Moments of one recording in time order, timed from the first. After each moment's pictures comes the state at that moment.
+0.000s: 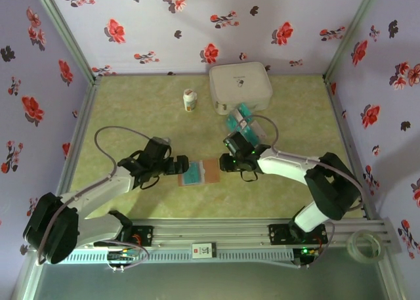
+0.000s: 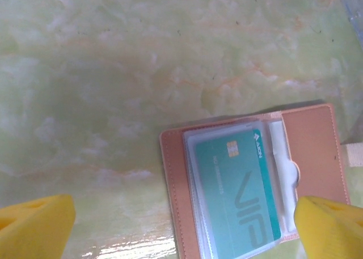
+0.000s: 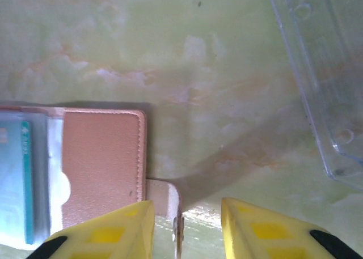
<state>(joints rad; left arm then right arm) -0.64 1.15 0.58 -0.35 -0.03 -0.62 0.76 1.52 0.82 -0.32 -0.03 0.64</state>
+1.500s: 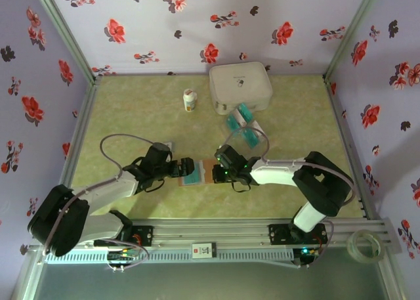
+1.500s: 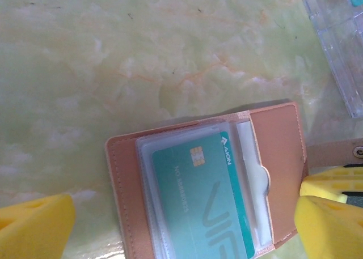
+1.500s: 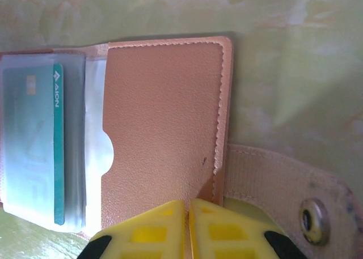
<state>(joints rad) -0.66 1.24 0.47 -0.05 0.08 -0.68 0.90 1.61 0.72 -0.08 -0.07 0.76</state>
